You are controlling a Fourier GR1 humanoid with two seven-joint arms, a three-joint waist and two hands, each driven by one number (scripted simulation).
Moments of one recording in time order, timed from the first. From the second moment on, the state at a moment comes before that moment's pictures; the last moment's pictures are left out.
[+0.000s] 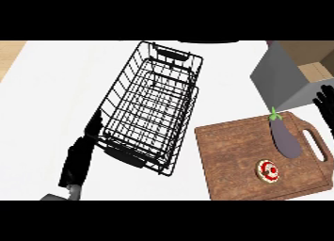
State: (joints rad) left arm -0.02 0.26 -0.32 -1.46 0.05 0.31 0.07; right arm -0.06 -0.57 -0.02 -1.39 -0.33 0.05 -0.18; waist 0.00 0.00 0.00
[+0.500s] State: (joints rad) left arm -0.05 0.34 -0.19 -1.51 0.18 0.21 0.11; right arm 0.01 -0.46 0.10 -1.65 -0.20 -0.06 -0.18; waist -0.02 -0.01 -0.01
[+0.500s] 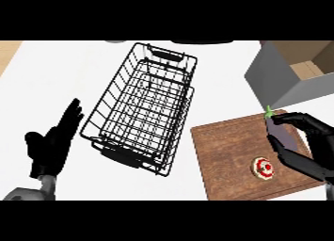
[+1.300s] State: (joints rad) left arm -0.03 0.39 -0.10 -1.56 0.27 0.11 0.15; right arm 0.31 -0.76 0.14 -2.11 0.31 -0.14 0.11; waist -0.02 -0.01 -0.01
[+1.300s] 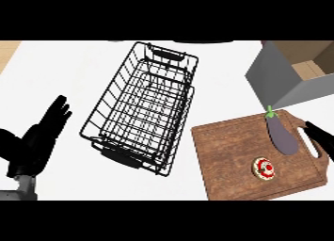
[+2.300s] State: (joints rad) left arm -0.08 0.36 -0.05 -1.55 0.25 0.05 0.19; right arm 0.11 -0.67 0.47 -2.22 0.58 0.23 0.79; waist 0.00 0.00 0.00
